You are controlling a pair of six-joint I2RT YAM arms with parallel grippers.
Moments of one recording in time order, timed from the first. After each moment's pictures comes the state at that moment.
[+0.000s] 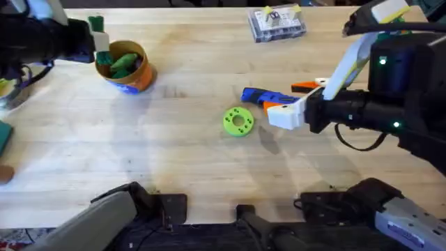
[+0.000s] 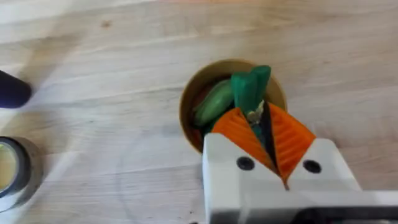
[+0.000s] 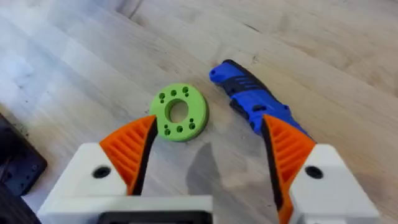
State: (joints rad) left arm 0.39 1.22 1.04 -0.58 0.31 0.38; right arm 0.41 0.83 0.66 -0.58 -0.29 0.05
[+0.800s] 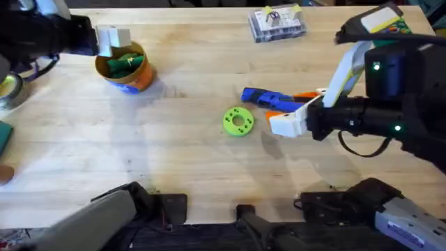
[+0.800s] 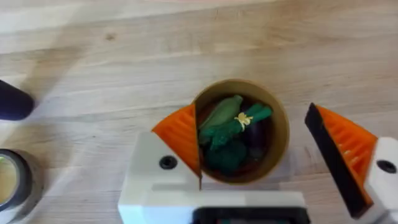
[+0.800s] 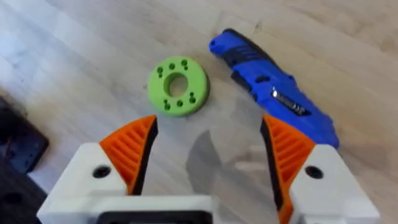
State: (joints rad) left arm 0.39 1.28 1.04 -0.47 0.33 0.33; right arm 0.41 0.82 0.66 -0.68 -0.28 0.05
